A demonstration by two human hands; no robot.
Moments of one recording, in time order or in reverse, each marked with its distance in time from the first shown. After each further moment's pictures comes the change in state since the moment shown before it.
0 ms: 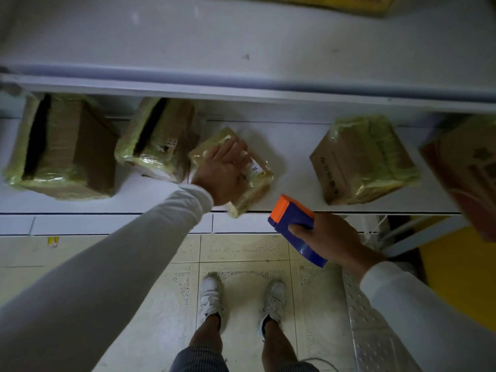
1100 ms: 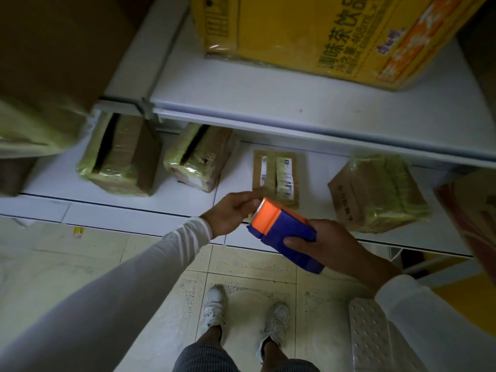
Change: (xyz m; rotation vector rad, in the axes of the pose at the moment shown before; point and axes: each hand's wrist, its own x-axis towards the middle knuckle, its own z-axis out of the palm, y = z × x) left_hand -0.071 0.017 -0.036 -1.226 -0.096 -0.314; right_hand -0.026 -0.044 -0.042 0.268 -0.112 -0.443
